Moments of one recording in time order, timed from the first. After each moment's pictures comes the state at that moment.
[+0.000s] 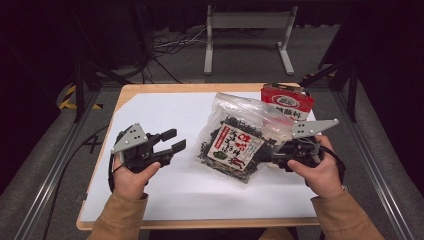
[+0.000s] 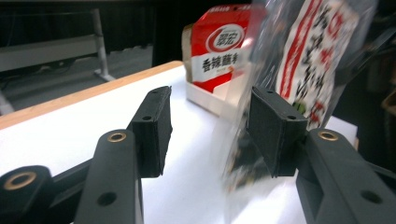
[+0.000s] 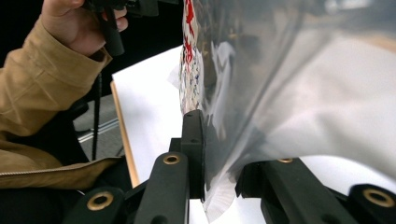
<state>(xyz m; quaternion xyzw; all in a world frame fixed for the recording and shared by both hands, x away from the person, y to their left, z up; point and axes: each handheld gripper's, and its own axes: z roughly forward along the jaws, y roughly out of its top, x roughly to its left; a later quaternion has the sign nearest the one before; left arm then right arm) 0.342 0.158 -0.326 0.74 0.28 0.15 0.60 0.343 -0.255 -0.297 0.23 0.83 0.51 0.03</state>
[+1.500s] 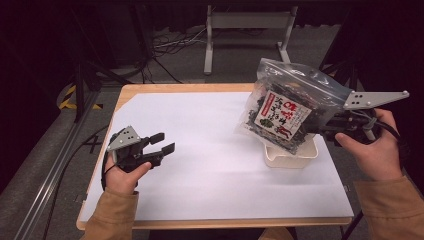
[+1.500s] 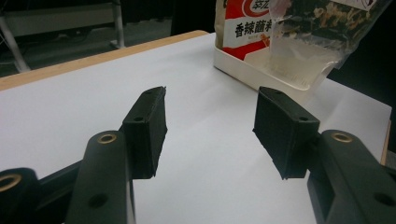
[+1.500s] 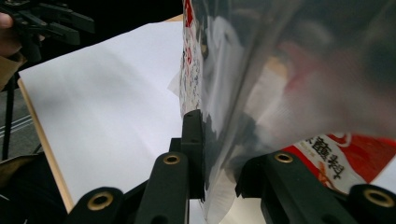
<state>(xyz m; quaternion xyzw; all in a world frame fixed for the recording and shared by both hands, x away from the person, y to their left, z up) 0.356 0.185 -0.353 0.75 0.32 0.14 0.56 0.345 -0.333 -0.221 0.30 0.83 0.44 0.17</state>
